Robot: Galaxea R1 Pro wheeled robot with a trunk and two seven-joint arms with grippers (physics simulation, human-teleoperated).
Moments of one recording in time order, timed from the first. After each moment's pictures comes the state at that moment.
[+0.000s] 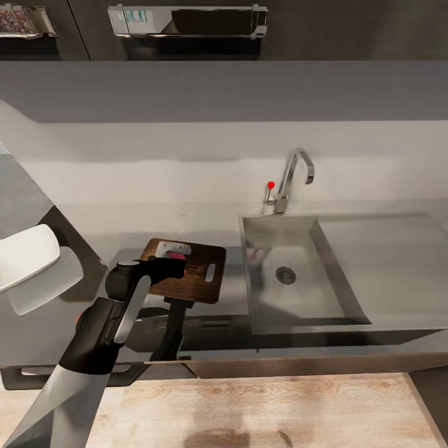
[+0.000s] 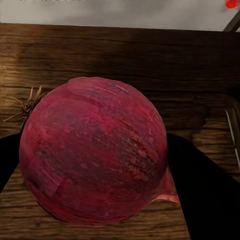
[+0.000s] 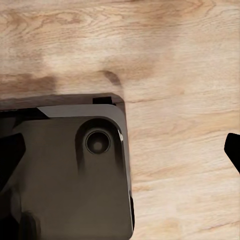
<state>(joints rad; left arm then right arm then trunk) -0.72 0.01 -0.23 -1.52 0.23 1.00 0.08 -0.21 -0.04 0.51 -0.13 -0.56 -0.42 -0.12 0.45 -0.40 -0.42</state>
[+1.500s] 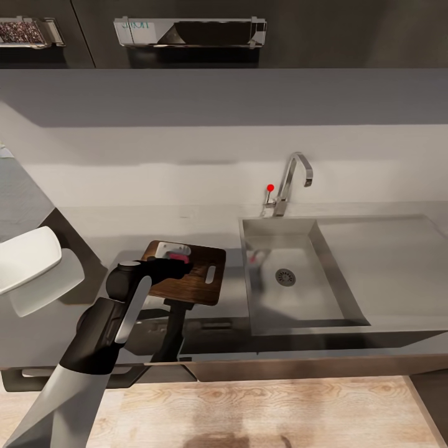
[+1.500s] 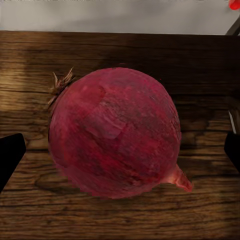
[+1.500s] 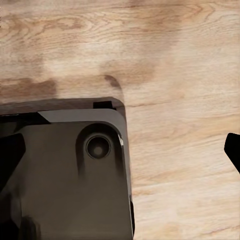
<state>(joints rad) -0.72 0.01 -0.23 -1.52 0.21 1.00 0.08 -0.21 -0.04 0.51 -0.13 -0.56 -0.42 -0.12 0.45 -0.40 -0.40</state>
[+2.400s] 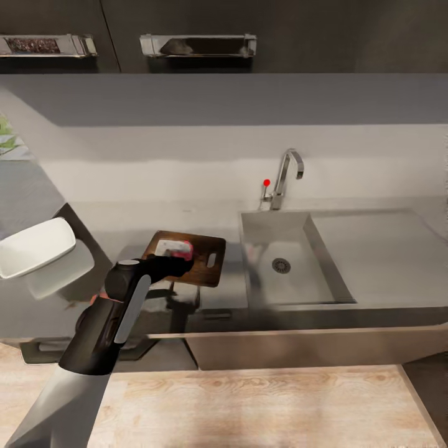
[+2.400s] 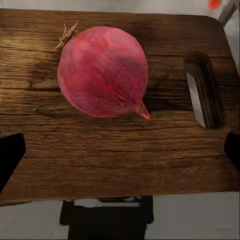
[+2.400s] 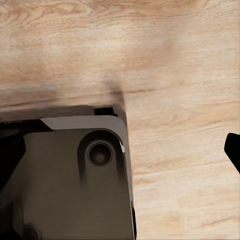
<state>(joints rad) -0.72 0.01 -0.23 -1.54 0.21 1.00 0.08 -0.21 -0.04 0.51 -0.13 -0.56 -0.42 -0.12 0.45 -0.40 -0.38</state>
